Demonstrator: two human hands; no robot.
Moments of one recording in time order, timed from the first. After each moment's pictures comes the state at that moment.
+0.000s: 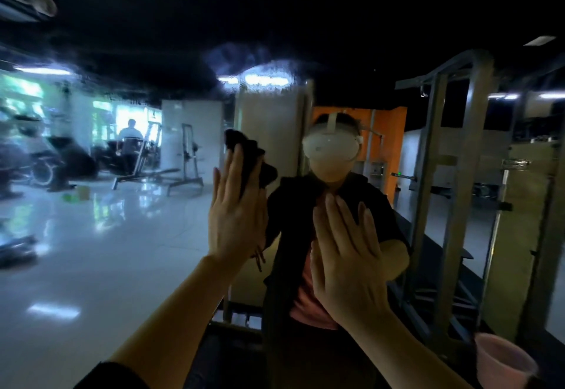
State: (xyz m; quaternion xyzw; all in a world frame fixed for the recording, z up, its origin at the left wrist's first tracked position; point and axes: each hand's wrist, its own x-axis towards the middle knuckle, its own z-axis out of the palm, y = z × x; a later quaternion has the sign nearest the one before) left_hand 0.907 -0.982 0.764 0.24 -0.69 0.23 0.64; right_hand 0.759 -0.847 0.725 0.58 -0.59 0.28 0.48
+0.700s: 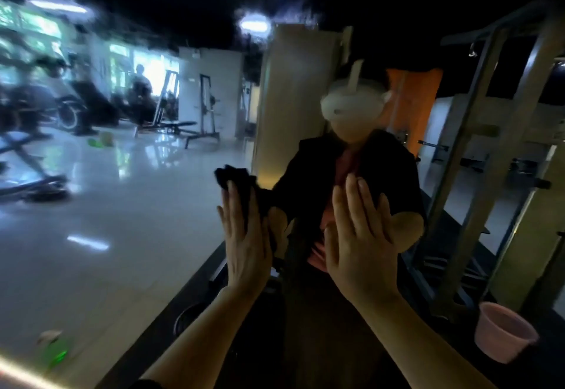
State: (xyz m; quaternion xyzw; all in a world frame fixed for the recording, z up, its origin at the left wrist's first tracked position) left_hand 0.947 -0.983 0.622 0.34 -0.67 0.01 0.66; right_hand 0.802 -0.873 0.670 0.60 -0.59 0.30 0.45
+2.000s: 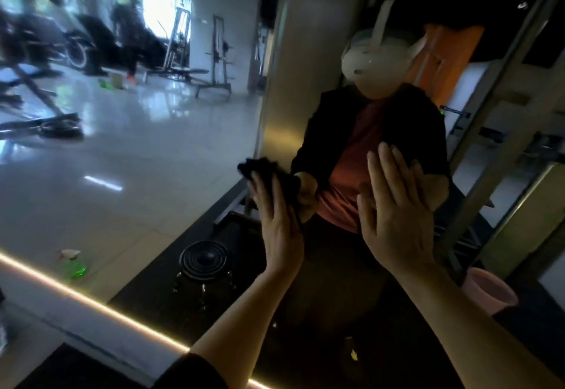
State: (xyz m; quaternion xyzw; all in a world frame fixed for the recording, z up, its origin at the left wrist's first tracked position) left_hand 0.889 -0.912 0.547 0.36 -0.63 -0.18 0.67; right_hand 0.744 -0.833 0.636 0.66 -0.55 0.30 0.42
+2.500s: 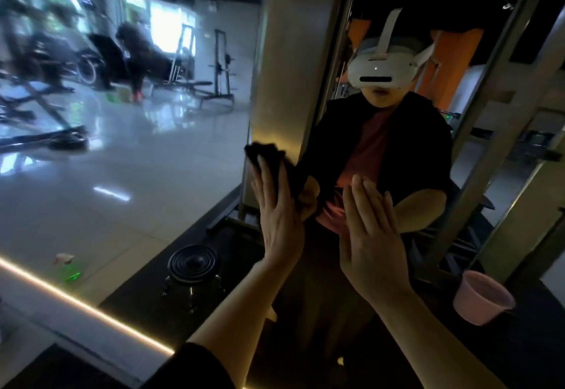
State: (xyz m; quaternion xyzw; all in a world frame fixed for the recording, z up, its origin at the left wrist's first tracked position) left_hand 0.782 -0.861 0.582 0.37 -0.66 -0.06 0.65; right_hand 0.655 -0.763 0.607 0.67 -0.59 0.25 0.37
